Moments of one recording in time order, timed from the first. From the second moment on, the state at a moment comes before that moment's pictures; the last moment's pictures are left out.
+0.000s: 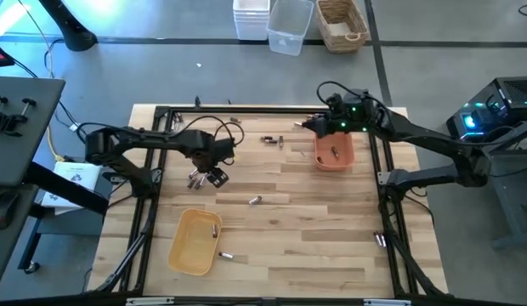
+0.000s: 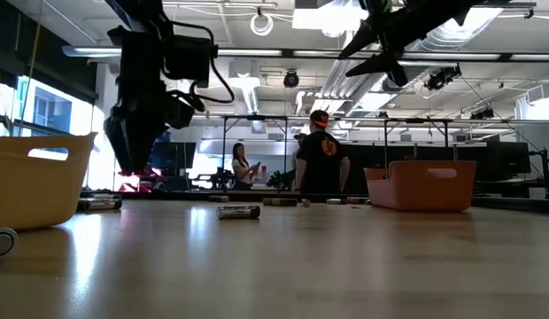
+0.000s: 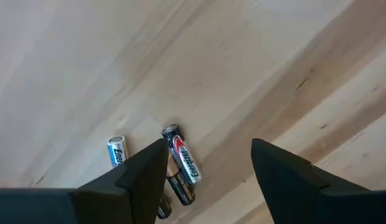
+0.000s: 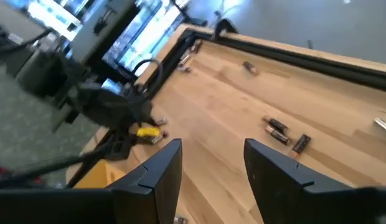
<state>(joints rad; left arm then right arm) 0.25 1.53 0.96 -0.98 -0.01 -0.50 -0.50 1.14 0.99 -0.31 -0.18 0.64</state>
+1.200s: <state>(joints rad) 0.25 1.52 0.79 -0.77 0.05 -0.59 -0.50 1.17 0.99 -0.32 -0.18 0.56</state>
